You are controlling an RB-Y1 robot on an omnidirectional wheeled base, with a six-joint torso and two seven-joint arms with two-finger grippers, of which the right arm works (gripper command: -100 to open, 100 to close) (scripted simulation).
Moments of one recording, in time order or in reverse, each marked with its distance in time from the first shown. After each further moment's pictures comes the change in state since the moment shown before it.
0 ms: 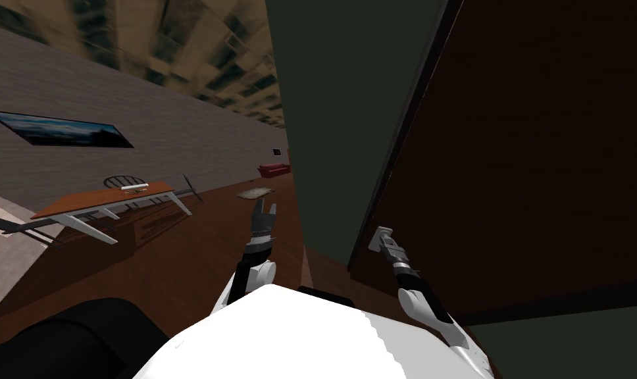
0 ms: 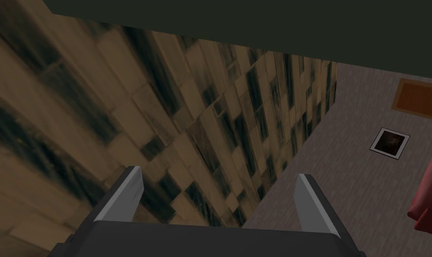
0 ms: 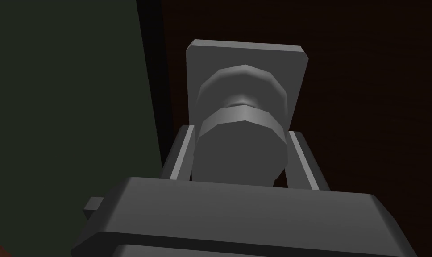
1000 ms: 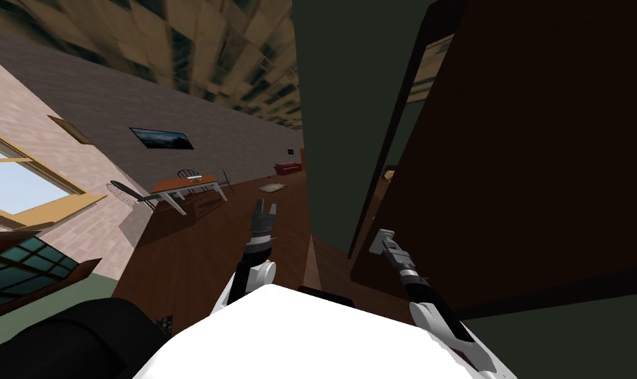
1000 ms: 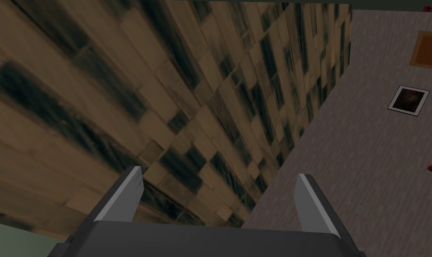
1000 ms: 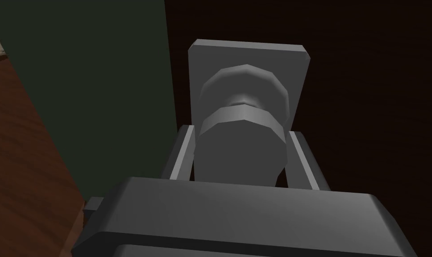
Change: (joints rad) arm 0.062 -0.119 0.077 -0.036 0.008 -0.065 -0.114
